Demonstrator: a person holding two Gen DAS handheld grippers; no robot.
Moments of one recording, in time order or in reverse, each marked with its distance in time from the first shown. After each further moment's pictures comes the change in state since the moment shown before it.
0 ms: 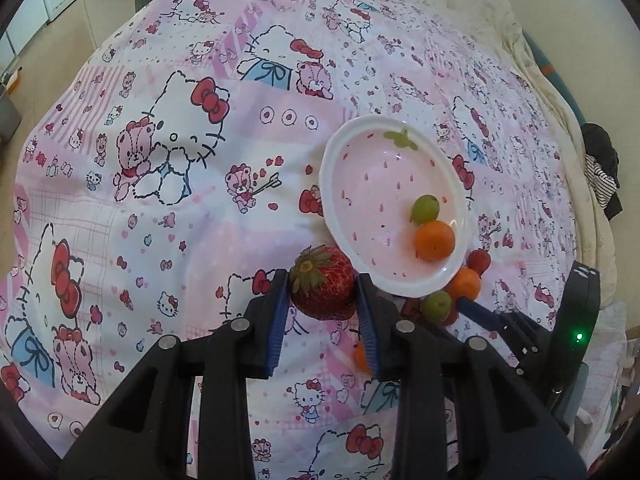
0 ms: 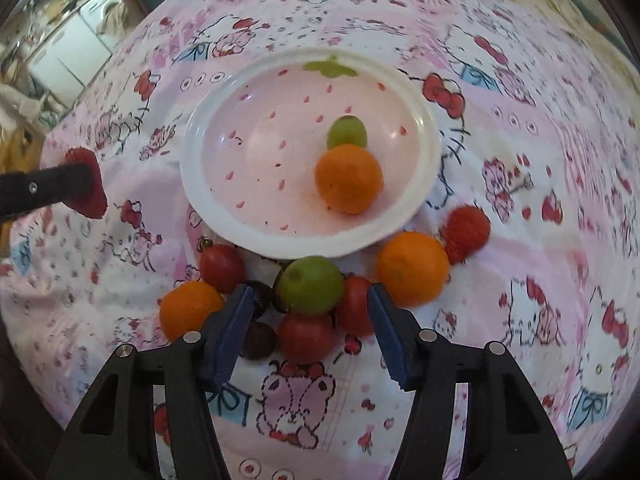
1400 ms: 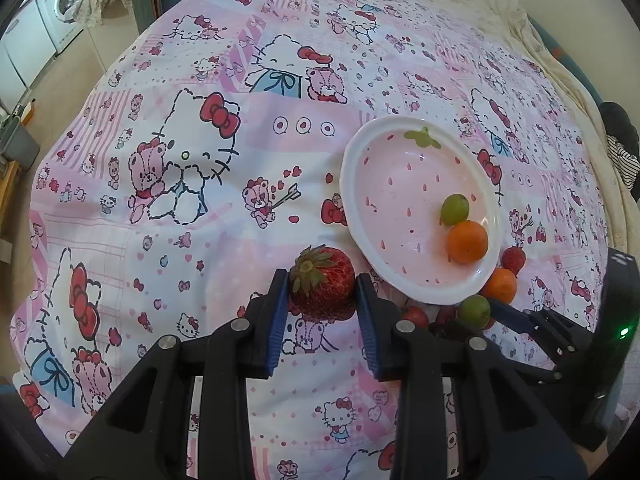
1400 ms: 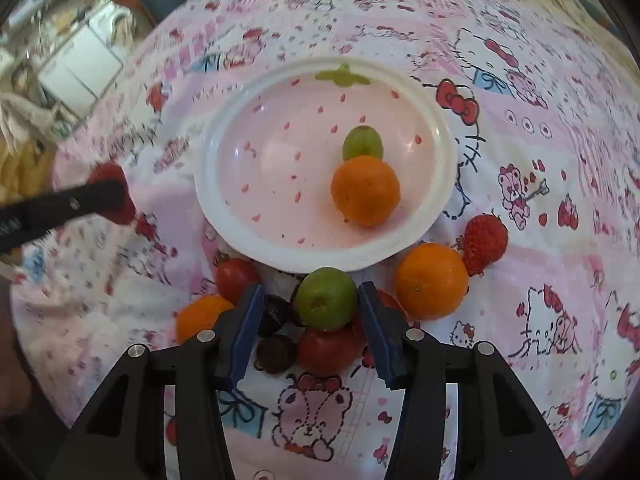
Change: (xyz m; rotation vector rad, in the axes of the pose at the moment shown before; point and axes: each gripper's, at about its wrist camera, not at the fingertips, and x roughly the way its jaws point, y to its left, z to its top) left arm 0.011 -0.005 0.000 0.072 -0.046 0.112; right arm 0.001 -0.002 0.003 0.007 -0.027 0.051
